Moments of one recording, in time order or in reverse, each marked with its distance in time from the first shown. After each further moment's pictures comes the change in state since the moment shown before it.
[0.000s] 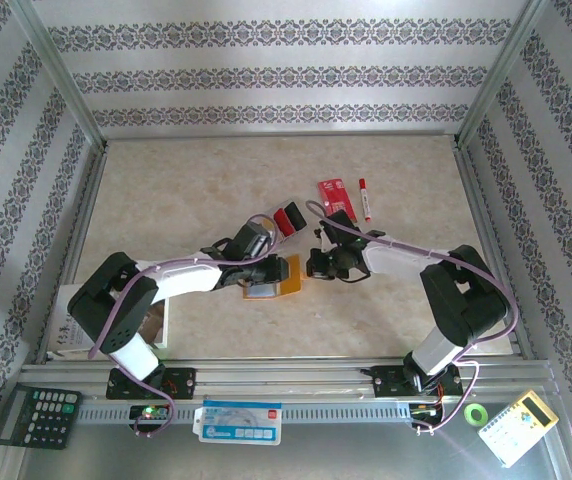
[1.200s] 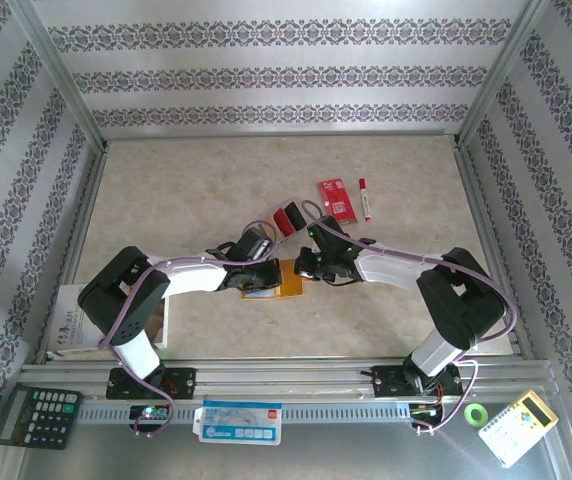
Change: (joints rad) left arm 0.000 0.068 0.003 -0.025 -0.020 -0.095; right arm 0.097 0.012 -0.024 0.159 0.069 0.245
